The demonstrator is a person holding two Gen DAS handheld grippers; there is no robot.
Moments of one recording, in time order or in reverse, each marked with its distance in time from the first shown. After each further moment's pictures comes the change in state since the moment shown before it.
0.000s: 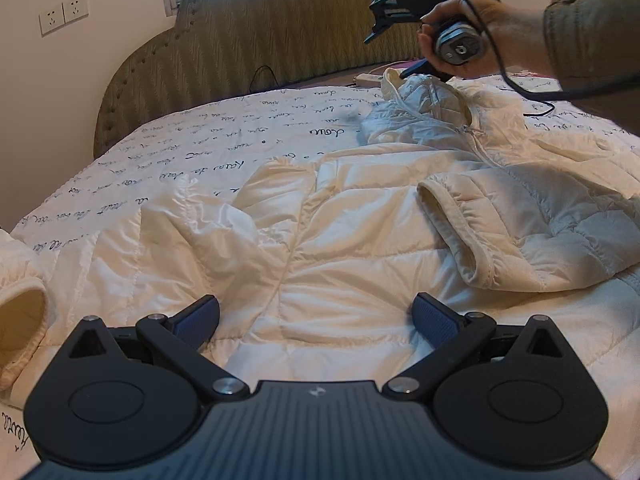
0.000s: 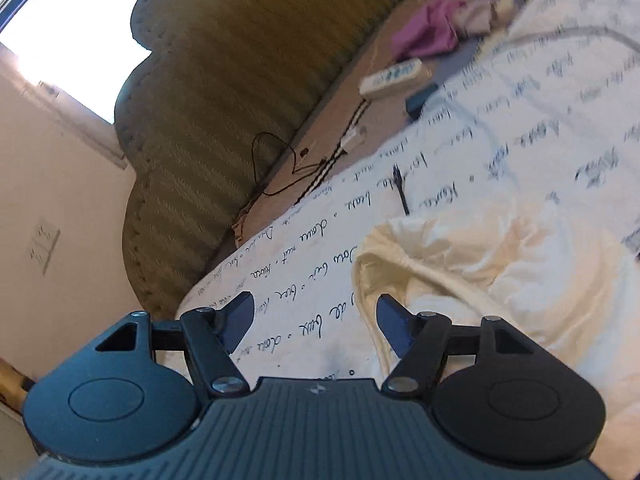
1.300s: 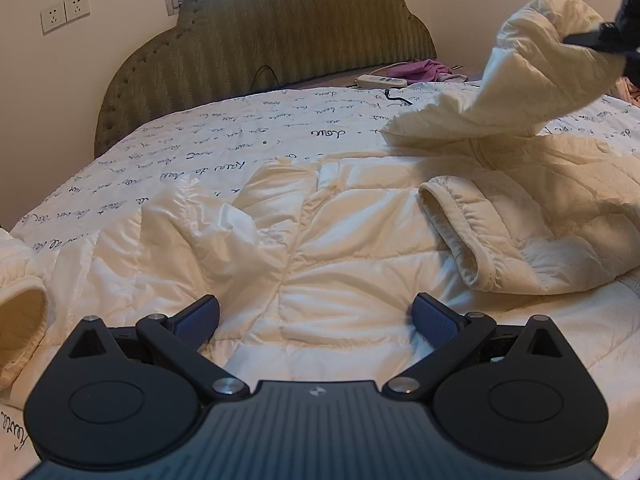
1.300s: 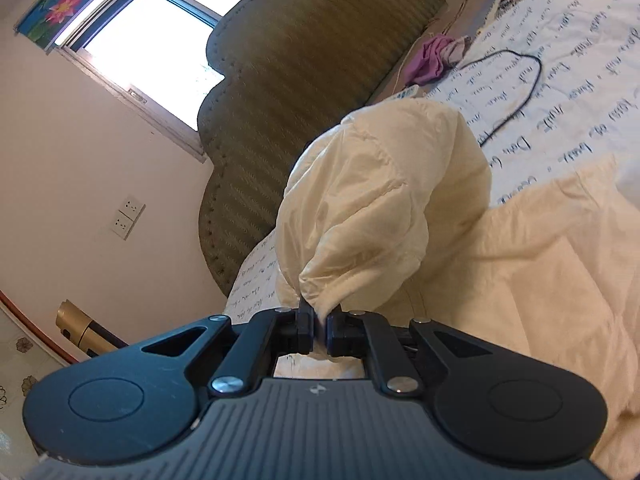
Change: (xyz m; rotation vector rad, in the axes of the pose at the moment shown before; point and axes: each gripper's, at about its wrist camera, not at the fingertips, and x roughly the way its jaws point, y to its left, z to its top) left arm 0.002 0.001 0.001 -0.005 -0.001 0.002; right arm -0.282 -0.035 -0.158 -0.078 -0.076 0.139
